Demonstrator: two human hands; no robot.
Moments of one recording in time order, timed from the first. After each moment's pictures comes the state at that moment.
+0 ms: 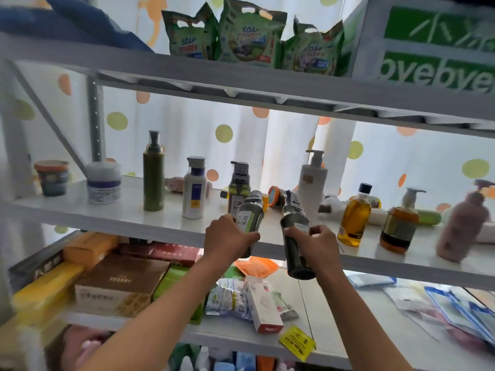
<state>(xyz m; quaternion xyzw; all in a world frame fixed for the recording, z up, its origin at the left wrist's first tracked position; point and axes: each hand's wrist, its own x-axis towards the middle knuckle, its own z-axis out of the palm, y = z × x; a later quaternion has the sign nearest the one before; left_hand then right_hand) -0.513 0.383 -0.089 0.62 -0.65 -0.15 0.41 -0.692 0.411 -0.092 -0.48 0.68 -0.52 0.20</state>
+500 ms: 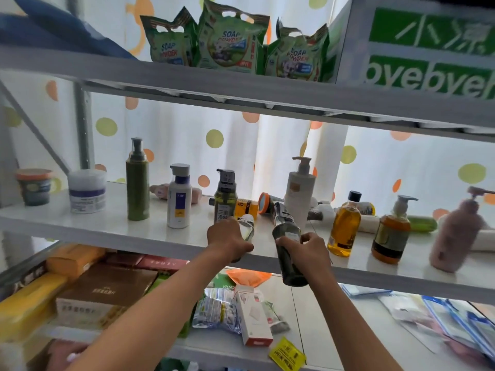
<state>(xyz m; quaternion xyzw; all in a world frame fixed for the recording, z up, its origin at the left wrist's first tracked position) -0.557 0.314 -0.091 0.67 -0.71 0.00 0.24 -0.725 0.384 -0.087 -0.50 0.70 -0.46 0.20</state>
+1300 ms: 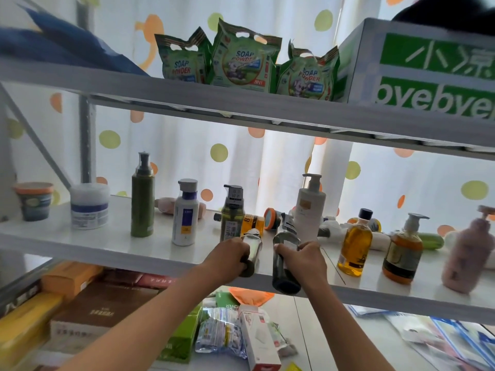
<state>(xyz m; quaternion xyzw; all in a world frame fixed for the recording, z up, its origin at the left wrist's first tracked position) -0.516 0.304 -0.095 0.48 -0.85 0.01 0.24 -0.703 0.332 -0.096 -0.50 0.72 -0.46 0.15</state>
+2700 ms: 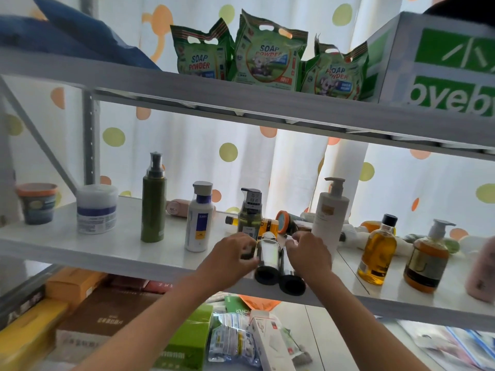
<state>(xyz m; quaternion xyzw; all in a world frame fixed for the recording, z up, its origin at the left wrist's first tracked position) -0.465 0.305 -0.085 0.39 -0.82 -0.09 0.40 -0.658 0.302 -0.068 -0.59 0.73 -0.34 -0.06</state>
